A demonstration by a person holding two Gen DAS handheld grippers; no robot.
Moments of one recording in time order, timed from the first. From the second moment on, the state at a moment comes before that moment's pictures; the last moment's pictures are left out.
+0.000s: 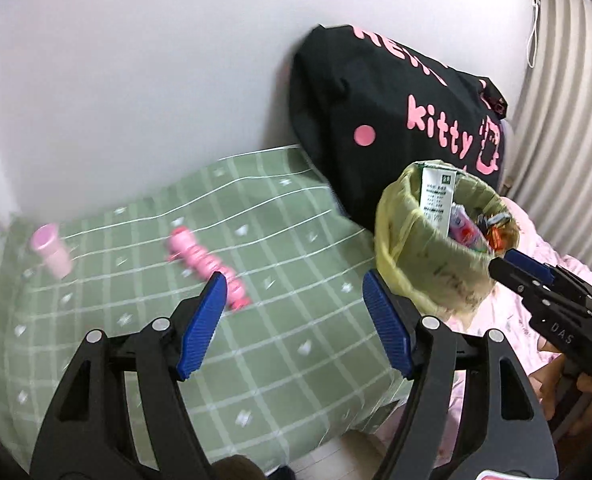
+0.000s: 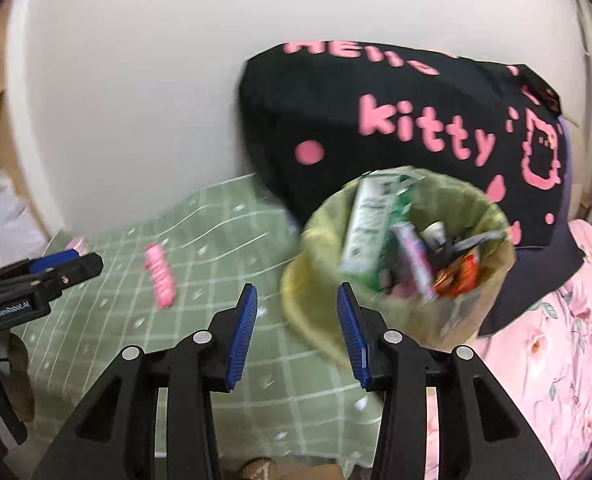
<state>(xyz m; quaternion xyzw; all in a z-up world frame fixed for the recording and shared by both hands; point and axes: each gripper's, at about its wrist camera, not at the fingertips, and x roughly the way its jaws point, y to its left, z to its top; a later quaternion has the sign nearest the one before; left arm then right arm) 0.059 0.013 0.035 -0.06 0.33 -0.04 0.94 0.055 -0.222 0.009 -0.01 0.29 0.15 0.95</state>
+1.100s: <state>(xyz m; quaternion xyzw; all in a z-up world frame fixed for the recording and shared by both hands) -0.022 0.012 0.045 -0.05 0.31 0.00 0.95 -0.019 -0.200 0.017 -0.02 0.28 0.17 0.94</state>
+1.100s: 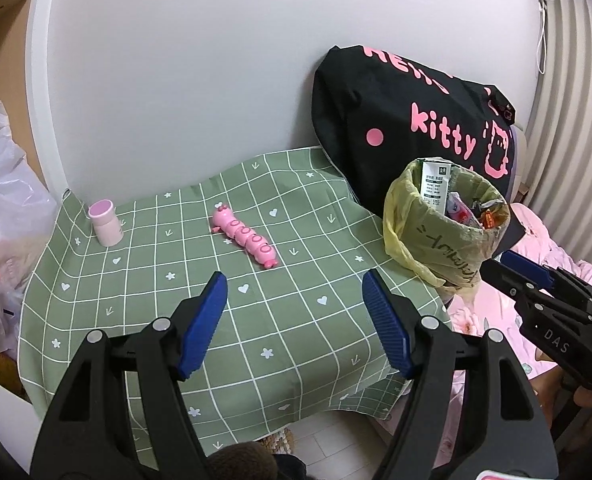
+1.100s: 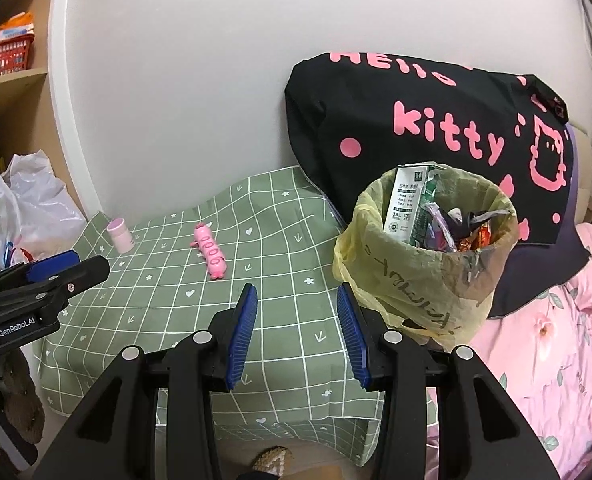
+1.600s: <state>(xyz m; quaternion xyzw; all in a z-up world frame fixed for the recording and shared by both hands) -0.024 0.005 0.045 -0.05 0.31 -0.01 0.95 -0.025 -0.202 0.018 -0.01 0.28 0.17 0.95</state>
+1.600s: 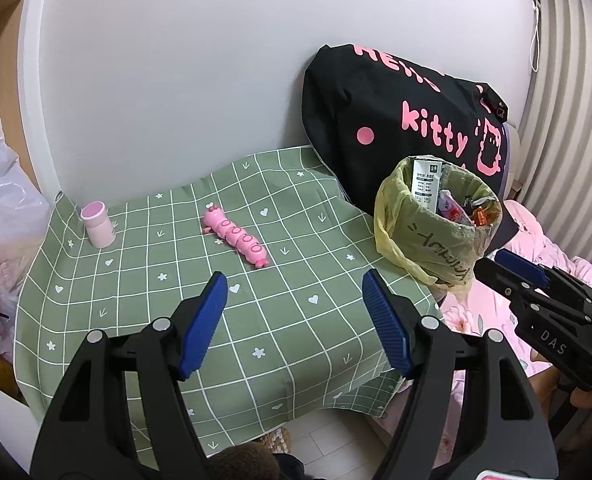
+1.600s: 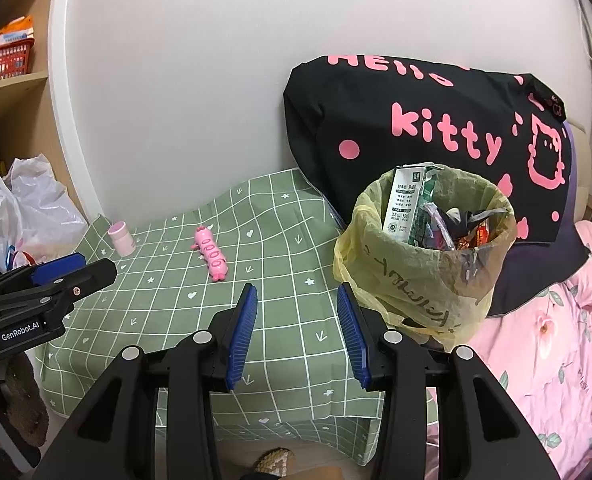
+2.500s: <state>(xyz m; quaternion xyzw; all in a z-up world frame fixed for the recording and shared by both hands) -0.027 -0.001 0.040 -0.05 0.31 -0.02 0.95 -0.026 -0.208 0.019 -0.01 0.28 0.15 0.95</state>
